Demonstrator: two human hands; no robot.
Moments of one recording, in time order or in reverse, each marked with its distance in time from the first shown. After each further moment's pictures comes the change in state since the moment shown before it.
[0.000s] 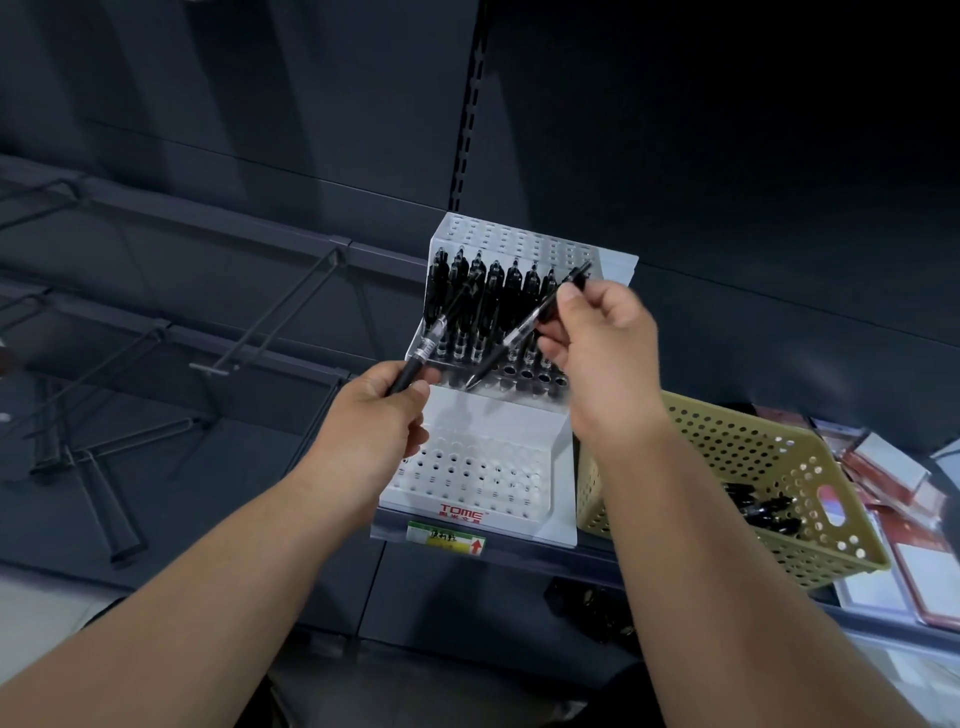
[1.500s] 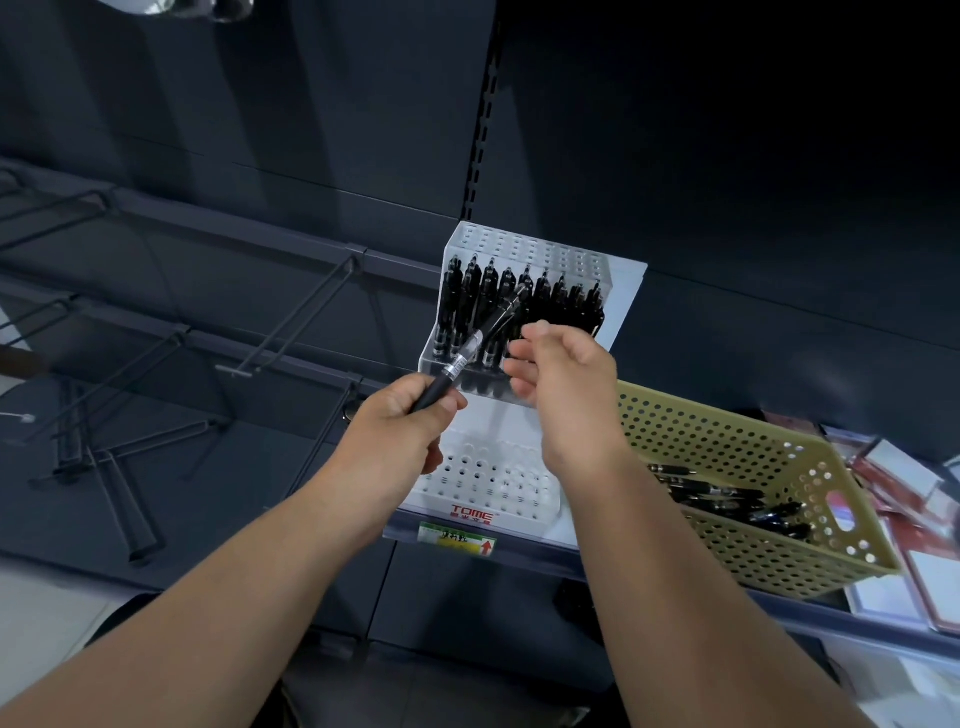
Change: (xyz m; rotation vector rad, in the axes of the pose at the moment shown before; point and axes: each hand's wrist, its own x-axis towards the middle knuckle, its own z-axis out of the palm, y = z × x) left_hand -0.020 0.007 -0.003 0.111 -0.083 0.048; right_hand -0.015 0.030 0.016 -0.037 -0.034 0.102
